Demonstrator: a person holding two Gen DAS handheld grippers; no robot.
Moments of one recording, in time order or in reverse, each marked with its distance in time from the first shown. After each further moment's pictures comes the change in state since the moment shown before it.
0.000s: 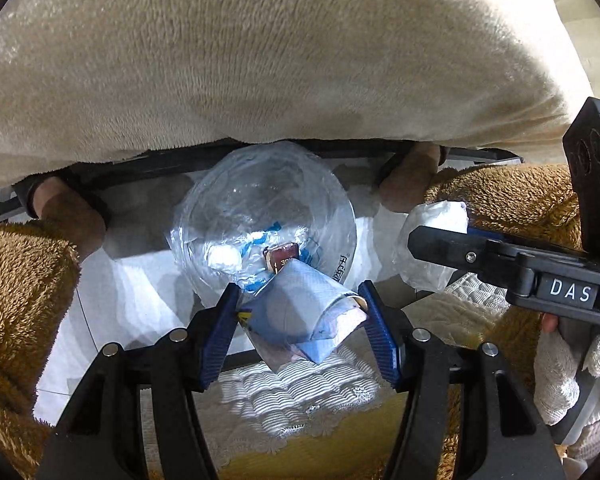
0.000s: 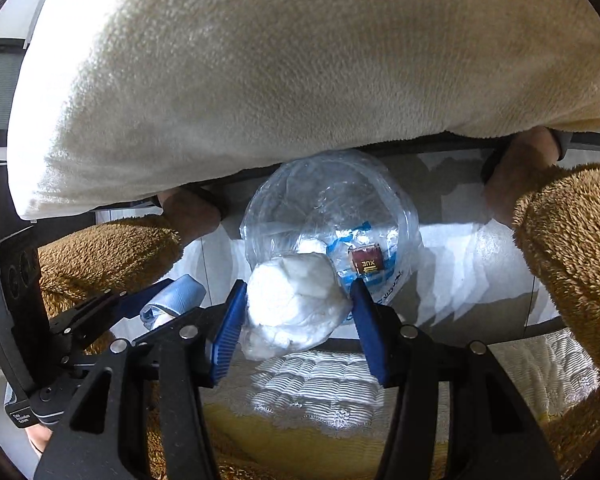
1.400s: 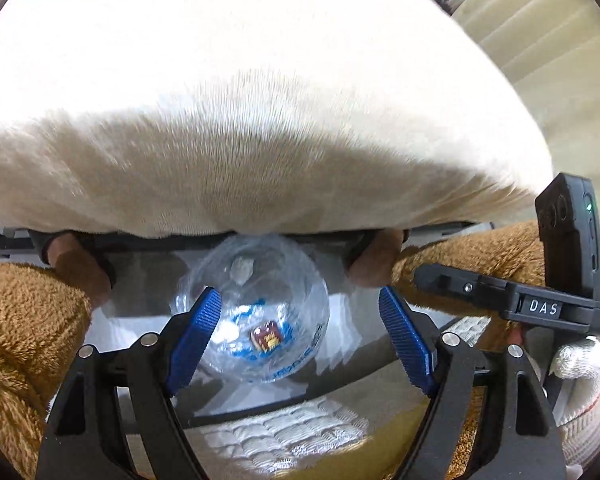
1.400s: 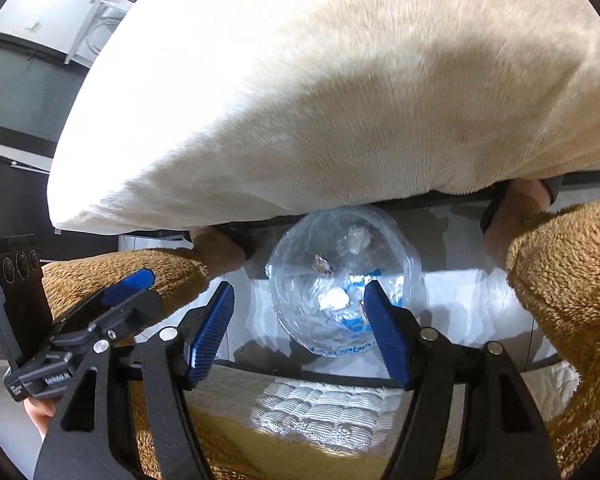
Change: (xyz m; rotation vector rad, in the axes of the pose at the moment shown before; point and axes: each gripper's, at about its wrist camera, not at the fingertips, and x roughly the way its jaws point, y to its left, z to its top) left arm -0.075 0.004 -0.019 0.011 -0.364 -0.084; right arm -0.061 0.004 -0.023 -0.084 -0.239 0.081
